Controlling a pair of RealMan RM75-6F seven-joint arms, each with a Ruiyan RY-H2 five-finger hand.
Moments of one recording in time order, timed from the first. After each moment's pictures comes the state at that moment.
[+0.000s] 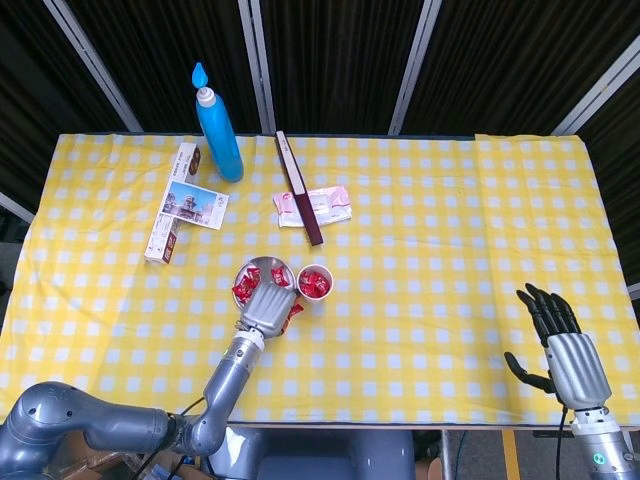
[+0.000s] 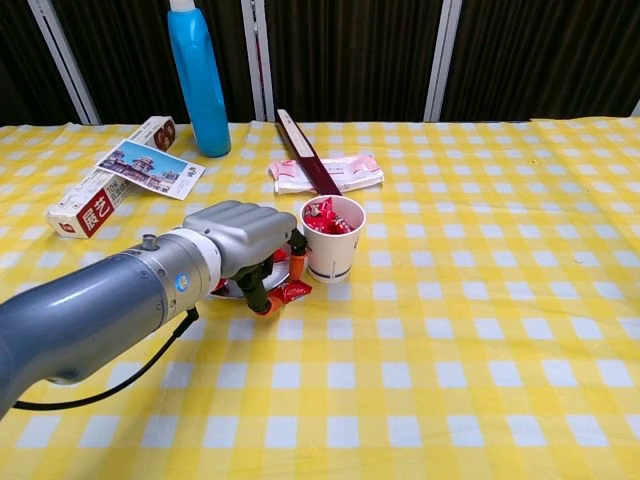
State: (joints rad) left arm -0.94 -1.88 -0.17 -1.52 0.66 1.16 0.94; right arm 0.10 -1.11 0.02 -1.68 -1.61 1.49 0.17
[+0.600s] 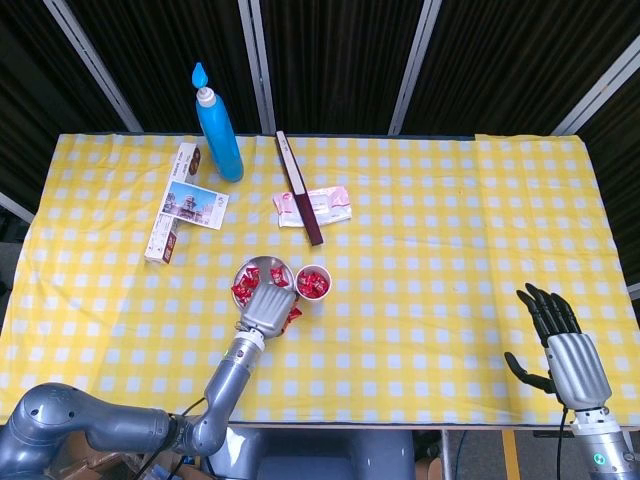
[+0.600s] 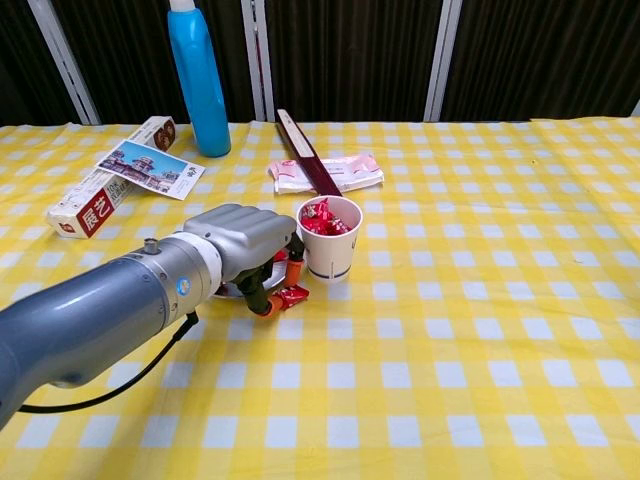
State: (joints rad) left arm -0.94 -1.89 -0.17 -1.51 0.66 1.16 0.94; right arm 0.10 -1.11 0.02 -1.68 -1.61 1.49 0.17
